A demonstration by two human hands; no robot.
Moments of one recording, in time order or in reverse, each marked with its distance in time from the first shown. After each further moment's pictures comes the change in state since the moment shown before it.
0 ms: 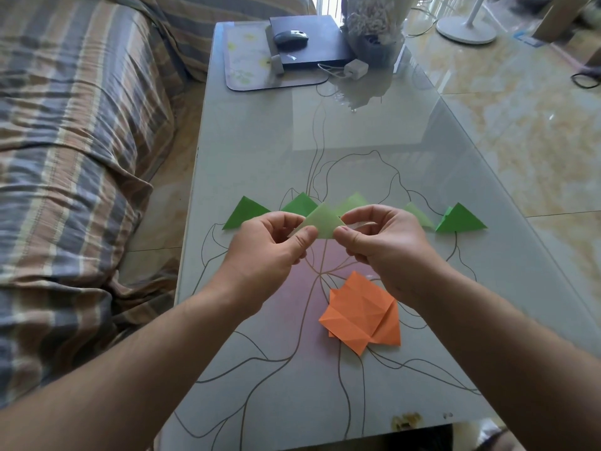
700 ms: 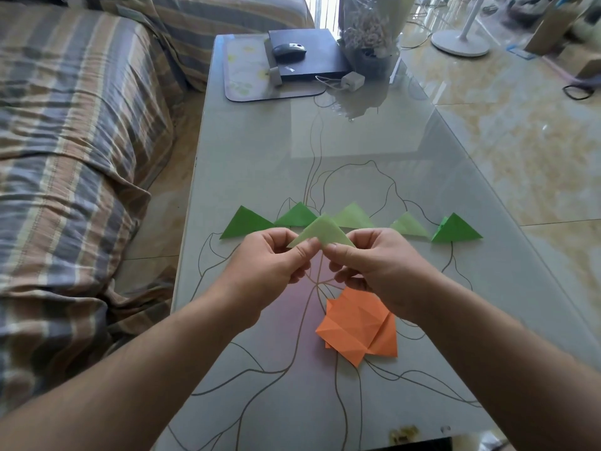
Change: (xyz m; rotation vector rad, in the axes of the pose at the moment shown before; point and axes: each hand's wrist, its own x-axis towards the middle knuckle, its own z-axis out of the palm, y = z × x) left_hand 0.002 -0.001 0.000 -0.084 -0.106 -0.105; right_hand -0.007 -0.006 -0.002 -0.097 -0.207 0.109
